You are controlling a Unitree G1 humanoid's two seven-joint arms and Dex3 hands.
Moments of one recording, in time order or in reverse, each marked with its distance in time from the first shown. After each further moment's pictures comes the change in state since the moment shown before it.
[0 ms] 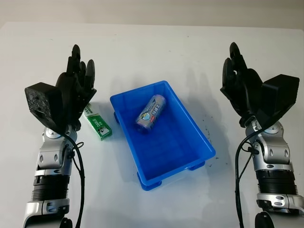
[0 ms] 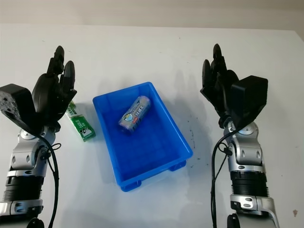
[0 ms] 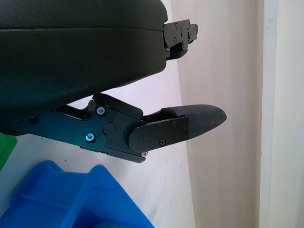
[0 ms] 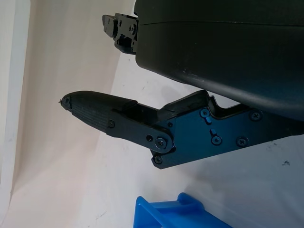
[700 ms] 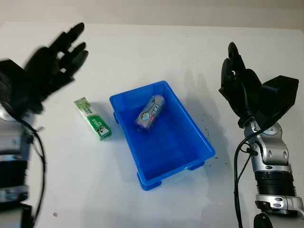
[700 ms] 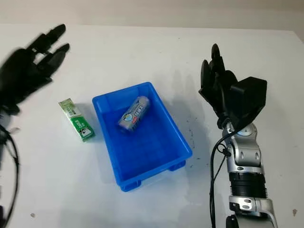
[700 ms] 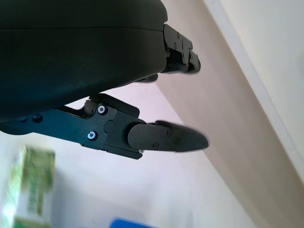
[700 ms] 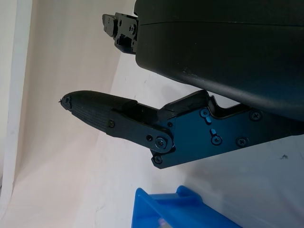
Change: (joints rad) left arm -0.111 0.412 0.014 0.008 0.082 -0.032 -0.296; right arm 0.007 0.005 0.004 -0.006 0.000 -0.011 0.032
